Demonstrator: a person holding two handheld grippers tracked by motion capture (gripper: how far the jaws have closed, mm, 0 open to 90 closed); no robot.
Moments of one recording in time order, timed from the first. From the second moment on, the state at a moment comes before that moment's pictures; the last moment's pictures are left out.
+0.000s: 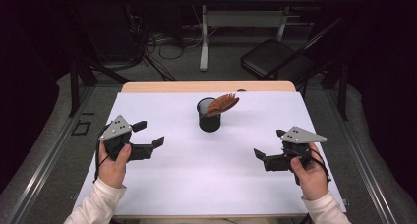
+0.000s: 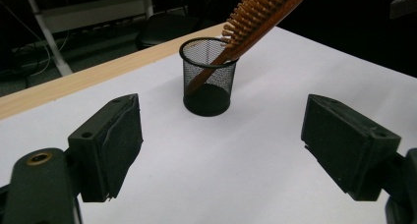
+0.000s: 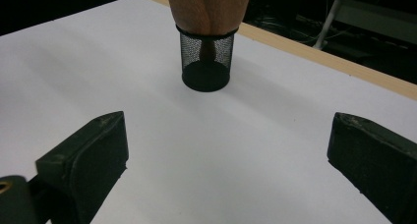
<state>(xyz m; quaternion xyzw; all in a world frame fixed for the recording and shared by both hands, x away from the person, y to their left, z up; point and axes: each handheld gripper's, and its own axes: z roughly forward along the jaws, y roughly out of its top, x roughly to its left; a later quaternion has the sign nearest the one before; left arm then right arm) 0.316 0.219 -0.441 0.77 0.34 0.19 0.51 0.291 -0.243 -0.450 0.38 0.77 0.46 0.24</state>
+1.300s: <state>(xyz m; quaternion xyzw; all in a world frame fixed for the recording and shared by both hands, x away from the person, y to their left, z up) 0.308 0.251 -0.513 0.73 0.39 0.19 0.53 0.285 -0.276 -0.513 0.45 0.73 0.45 0.25</state>
